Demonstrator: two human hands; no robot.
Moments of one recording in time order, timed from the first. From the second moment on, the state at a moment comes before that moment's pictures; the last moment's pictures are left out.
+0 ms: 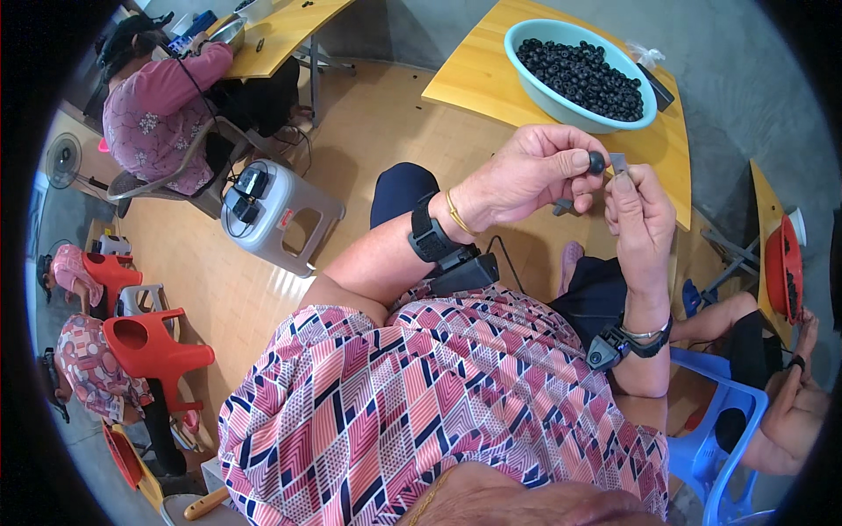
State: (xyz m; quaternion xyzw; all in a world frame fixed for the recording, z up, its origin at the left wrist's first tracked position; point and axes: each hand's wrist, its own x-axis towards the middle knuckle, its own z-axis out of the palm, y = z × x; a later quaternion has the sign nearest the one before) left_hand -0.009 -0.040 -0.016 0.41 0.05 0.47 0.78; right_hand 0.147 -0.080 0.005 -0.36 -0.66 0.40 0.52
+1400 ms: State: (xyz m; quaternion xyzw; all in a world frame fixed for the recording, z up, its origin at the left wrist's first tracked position) left_hand -0.012 -0.038 -0.015 0.42 0.06 0.43 0.80; right_hand 0.148 -0.071 0.016 -0.34 -0.76 0.22 0.51
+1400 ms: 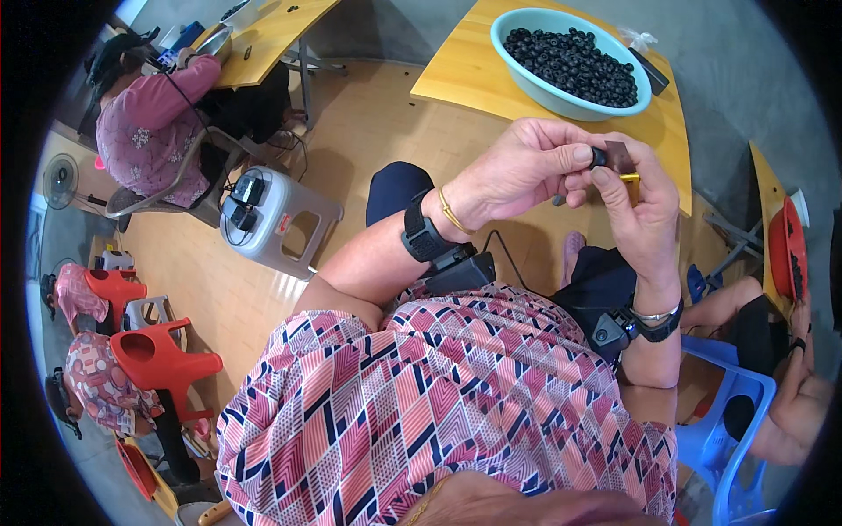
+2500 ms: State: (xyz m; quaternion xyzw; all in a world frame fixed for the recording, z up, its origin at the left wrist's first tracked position) left_hand -0.008 -0.032 -0.018 0.35 0.03 0.42 0.84; right_hand 0.153 -0.067 -0.004 -0.38 -0.71 0.17 0.56
